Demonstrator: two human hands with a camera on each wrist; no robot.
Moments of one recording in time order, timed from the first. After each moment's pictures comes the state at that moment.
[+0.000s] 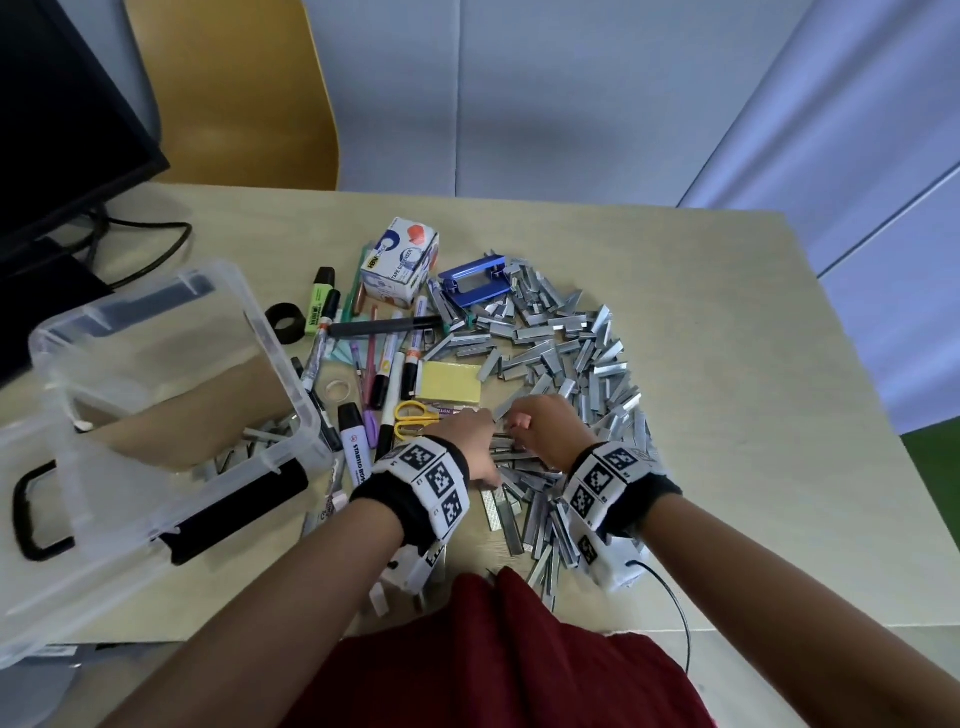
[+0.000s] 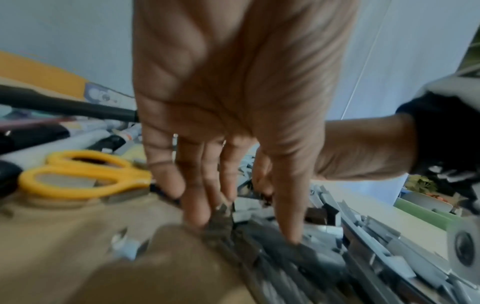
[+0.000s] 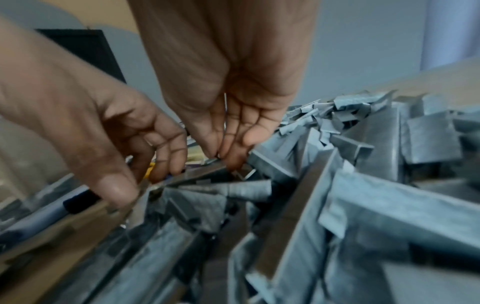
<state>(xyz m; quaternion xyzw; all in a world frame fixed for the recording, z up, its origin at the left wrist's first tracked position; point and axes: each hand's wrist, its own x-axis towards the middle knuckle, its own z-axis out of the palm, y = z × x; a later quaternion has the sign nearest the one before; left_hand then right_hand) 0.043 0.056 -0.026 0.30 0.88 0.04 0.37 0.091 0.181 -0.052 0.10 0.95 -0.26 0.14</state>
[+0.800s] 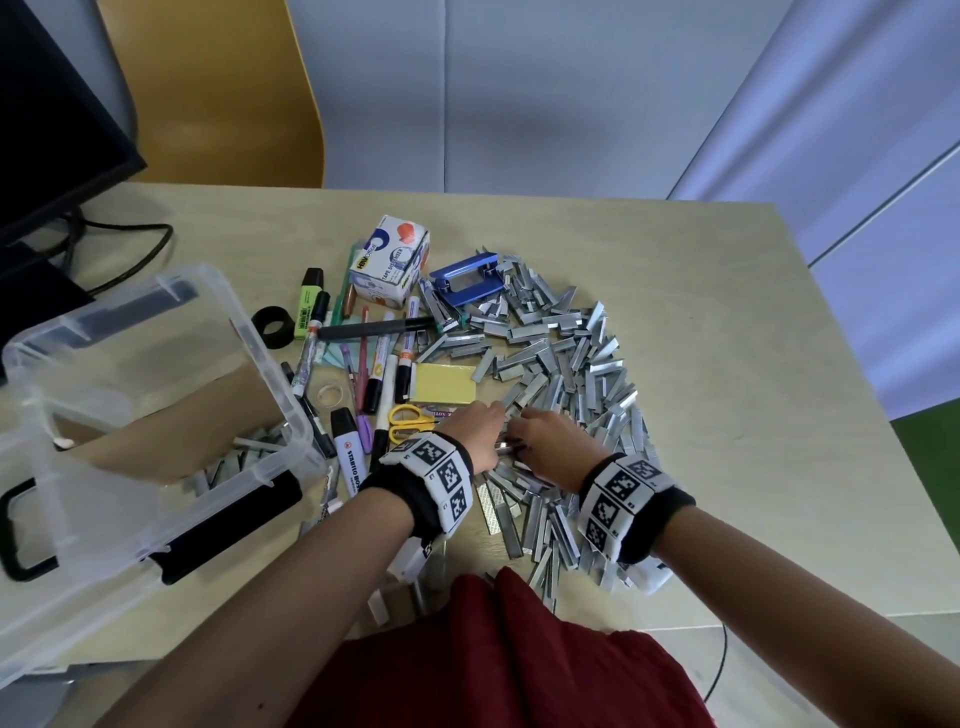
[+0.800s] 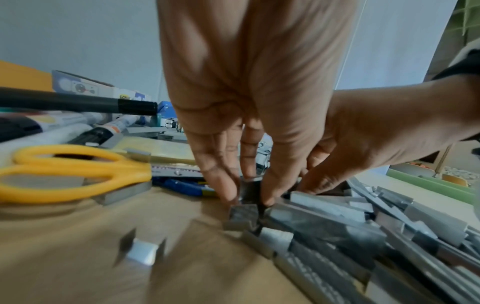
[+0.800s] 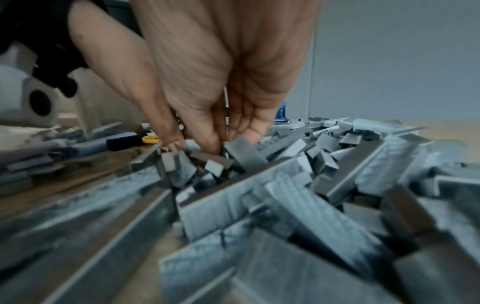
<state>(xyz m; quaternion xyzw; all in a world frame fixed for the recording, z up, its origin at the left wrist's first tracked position) 0.035 0.068 -0.041 0.38 0.87 0.05 0.31 0.106 0.181 -0.052 -0.01 0.97 -0.18 0.18</state>
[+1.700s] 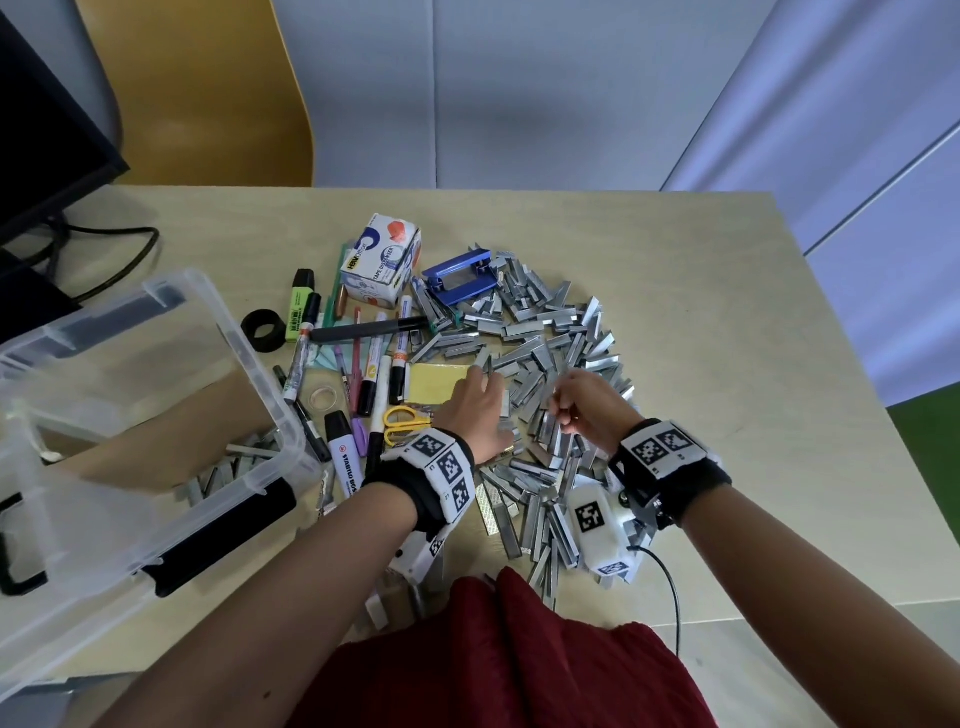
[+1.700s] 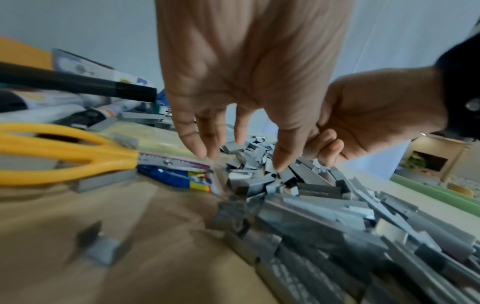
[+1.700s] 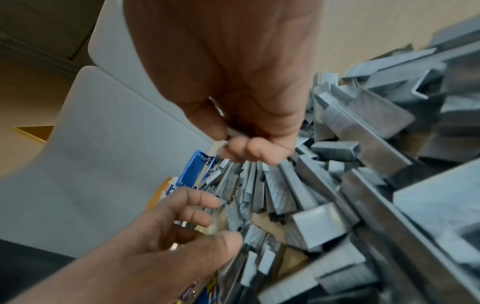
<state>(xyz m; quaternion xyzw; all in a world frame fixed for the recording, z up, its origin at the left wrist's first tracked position) 0.031 0.076 -0.046 0.33 0.90 0.11 0.25 0.091 0.218 -0.031 0.34 0.63 -0.69 0.12</state>
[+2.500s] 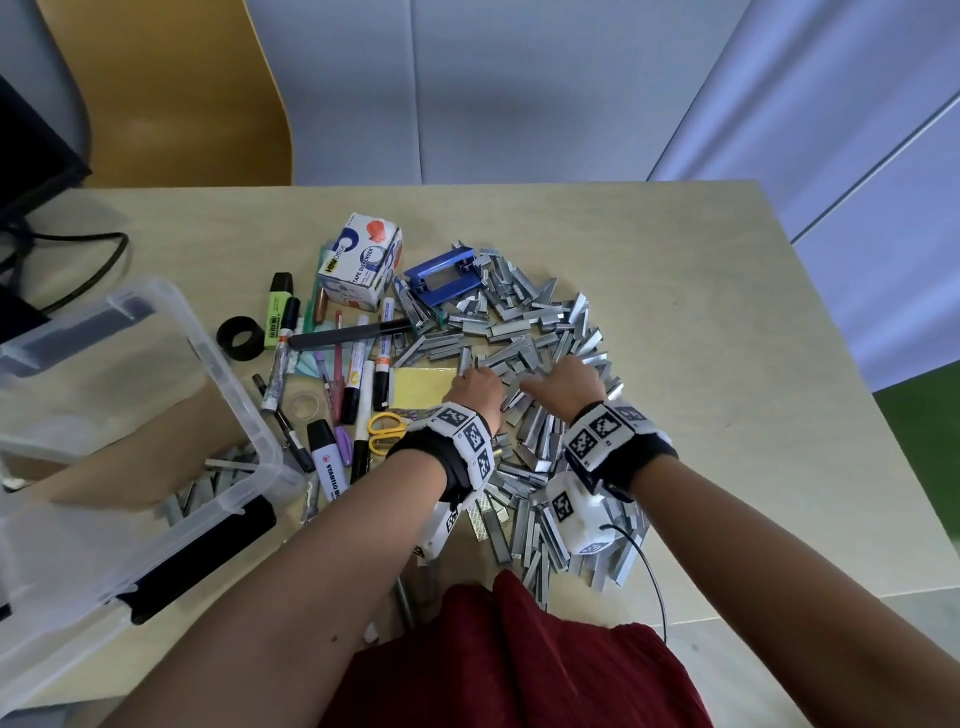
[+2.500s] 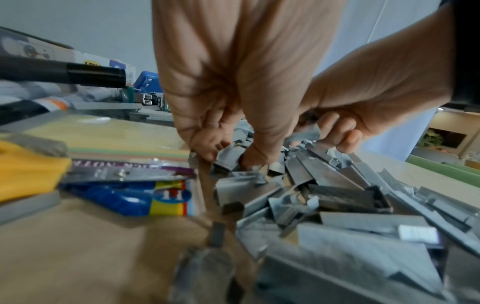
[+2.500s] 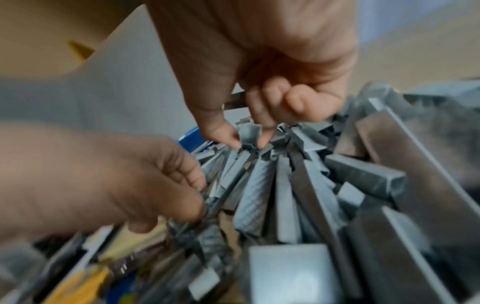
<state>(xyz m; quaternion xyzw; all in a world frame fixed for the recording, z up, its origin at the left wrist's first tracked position) 0.013 0.119 -0.056 0.27 0.91 0.04 0.30 0.064 0.225 -0.055 0.37 0.85 -0.35 0.12</state>
